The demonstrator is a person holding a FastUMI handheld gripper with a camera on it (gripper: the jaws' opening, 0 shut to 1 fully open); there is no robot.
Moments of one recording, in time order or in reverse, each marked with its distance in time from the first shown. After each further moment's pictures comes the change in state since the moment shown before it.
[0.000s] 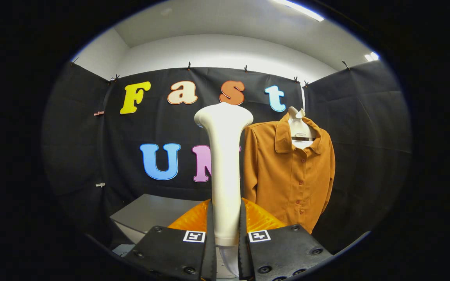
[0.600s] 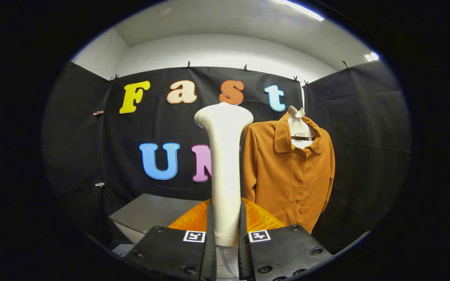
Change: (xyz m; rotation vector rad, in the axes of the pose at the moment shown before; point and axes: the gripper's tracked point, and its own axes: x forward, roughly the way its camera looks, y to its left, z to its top) arm 0.002 -0.003 -0.002 0.000 0.005 -0.004
